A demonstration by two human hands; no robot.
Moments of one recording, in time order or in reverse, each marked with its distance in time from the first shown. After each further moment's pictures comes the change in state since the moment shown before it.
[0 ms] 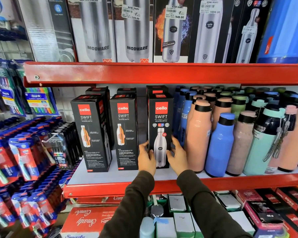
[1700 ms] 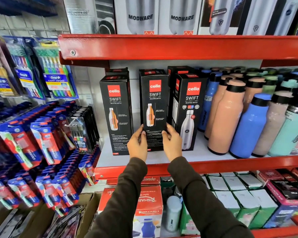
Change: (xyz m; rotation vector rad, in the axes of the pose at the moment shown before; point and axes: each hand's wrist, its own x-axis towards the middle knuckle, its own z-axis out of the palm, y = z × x) left_hand 0.022 -0.027 -0.129 -0.039 0.106 0.046; right_hand -0.031 -0.055 0.128 0.108 0.132 0.051
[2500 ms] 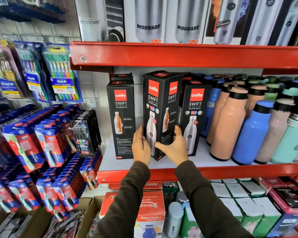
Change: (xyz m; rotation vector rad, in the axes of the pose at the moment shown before) left_hand 0.002 0.008 -0.001 0.006 -0.001 0.123; right_hand -0.001 -0.010 -0.011 -0.059 -0.057 -0.102
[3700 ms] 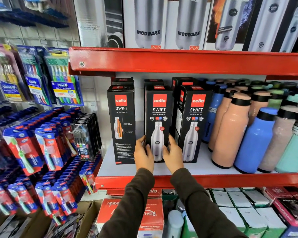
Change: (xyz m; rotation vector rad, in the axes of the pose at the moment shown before) left_hand -0.006 -0.010 0.017 0.015 0.063 -0.116; right_hand 0.011 0.026 0.016 -0.190 -0.054 0.036
